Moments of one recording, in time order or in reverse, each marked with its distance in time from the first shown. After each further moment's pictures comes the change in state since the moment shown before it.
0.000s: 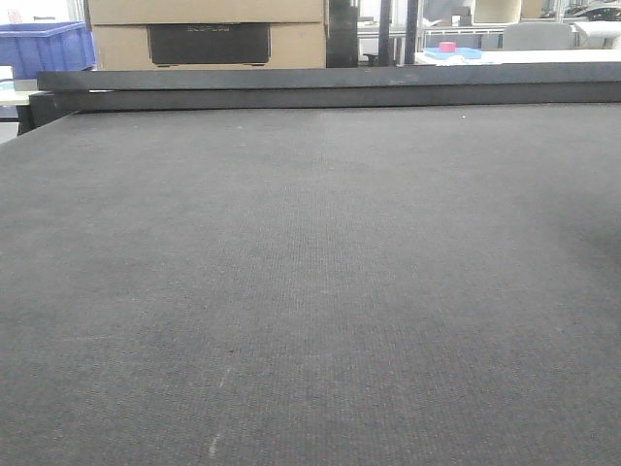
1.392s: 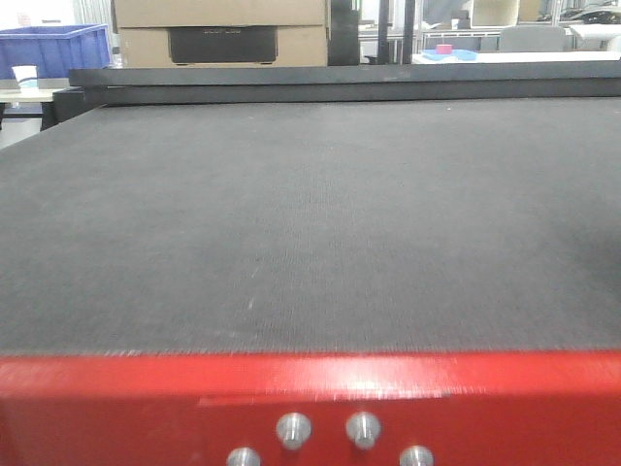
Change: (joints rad) left arm 0.000 0.000 0.000 0.000 -0.010 0.000; right arm 0.000 -0.001 0.000 0.000 -0.002 0.000
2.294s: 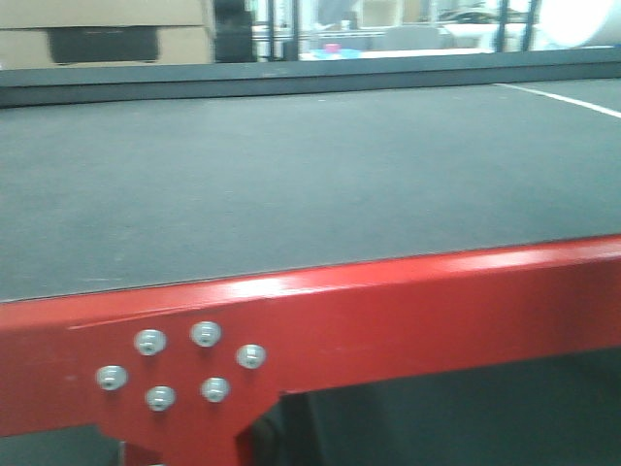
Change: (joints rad) left arm 0.000 -0.004 0.000 0.000 -0.003 0.000; right arm 0.000 0.000 0.000 0.000 0.000 0.000
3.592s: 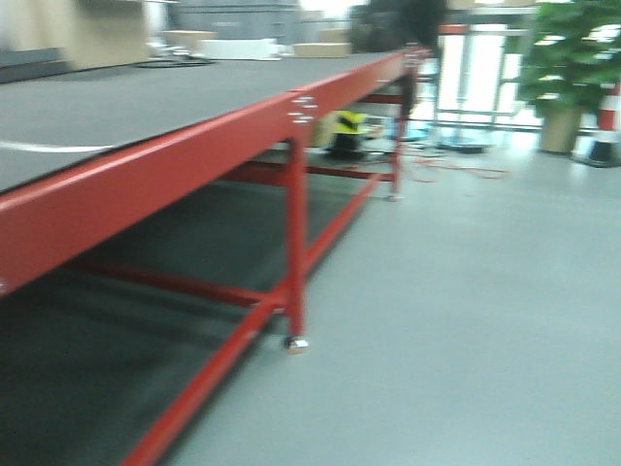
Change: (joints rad) left arm 0.001 0.000 0.000 0.008 -0.002 0.000; right arm 0.000 0.000 0.000 -0.002 -0.002 0.000
